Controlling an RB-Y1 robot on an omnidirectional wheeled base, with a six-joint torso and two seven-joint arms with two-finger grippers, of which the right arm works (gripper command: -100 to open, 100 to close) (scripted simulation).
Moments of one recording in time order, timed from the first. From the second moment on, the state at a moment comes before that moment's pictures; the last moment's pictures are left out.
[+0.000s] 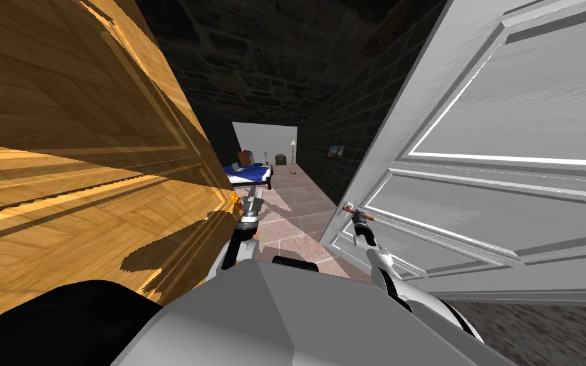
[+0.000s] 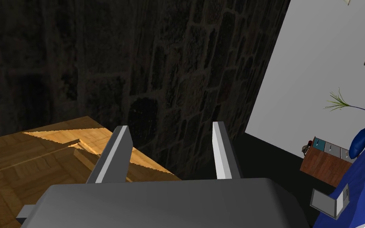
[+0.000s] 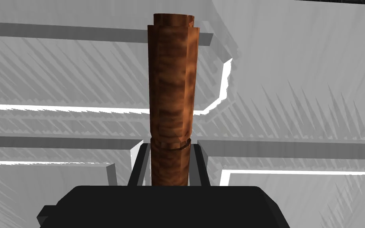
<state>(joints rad) -0.35 -0.35 -0.43 -0.61 0.11 -0.51 -0.28</state>
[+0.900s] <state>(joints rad) -0.32 -0.37 -0.52 -0.63 0.08 -0.49 -0.24</state>
